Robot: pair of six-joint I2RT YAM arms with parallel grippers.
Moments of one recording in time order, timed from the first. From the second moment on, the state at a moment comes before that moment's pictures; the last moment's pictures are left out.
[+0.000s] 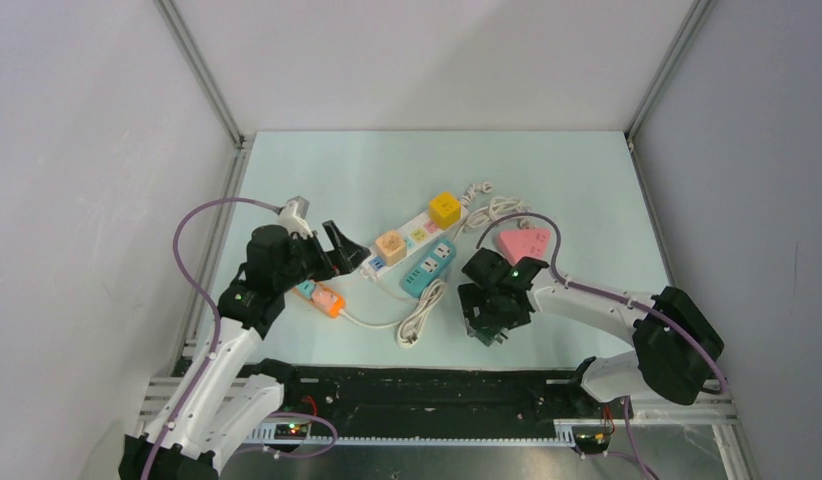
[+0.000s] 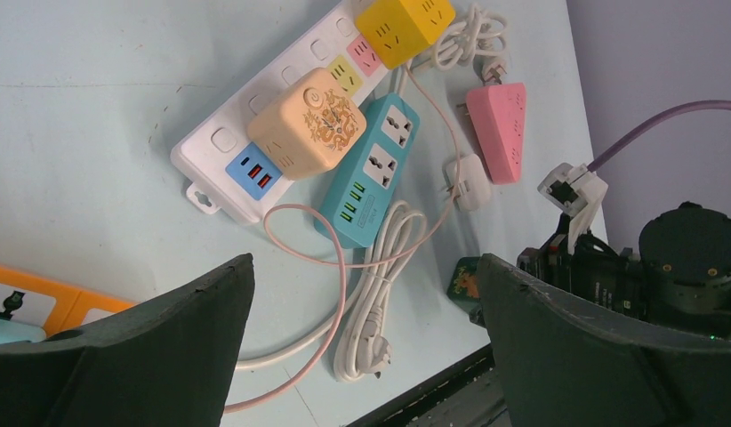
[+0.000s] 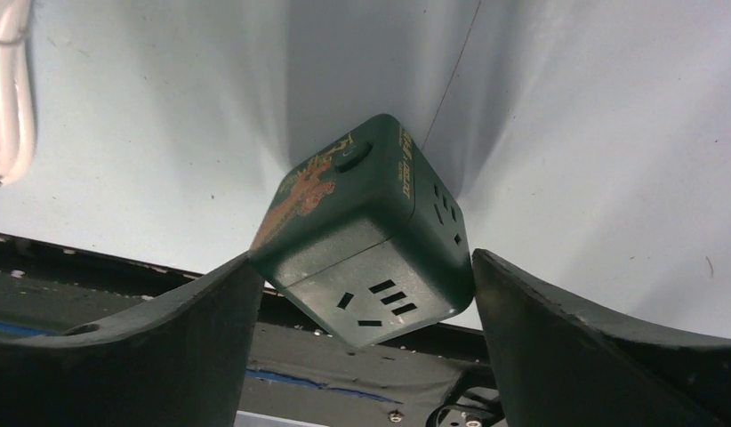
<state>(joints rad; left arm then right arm) -0.27 0.76 0.66 -0.36 0.29 -0.59 0.83 1.38 0.83 -0.76 0.06 0.62</state>
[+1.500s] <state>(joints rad) -0.38 0.82 0.73 -0.26 0.48 -0.76 0.93 1.02 0.80 -0.08 -0.21 0.16</state>
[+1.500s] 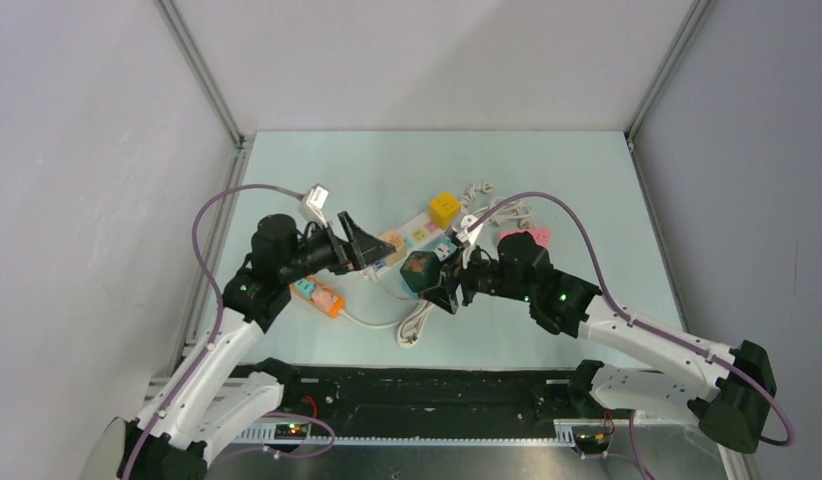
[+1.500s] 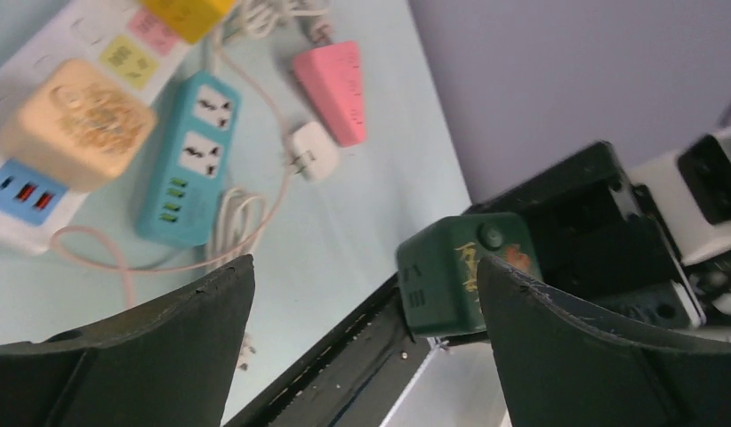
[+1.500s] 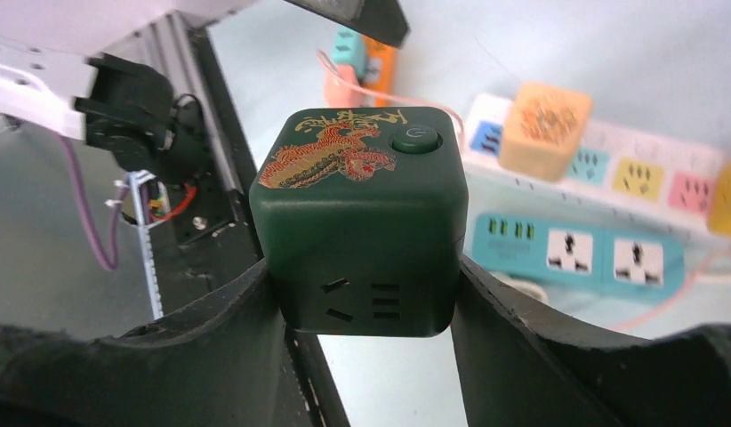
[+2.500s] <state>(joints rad) -0.70 0.78 0.74 0.17 0.75 -0.45 0.71 1.09 0.79 0.48 -1.05 0.42</state>
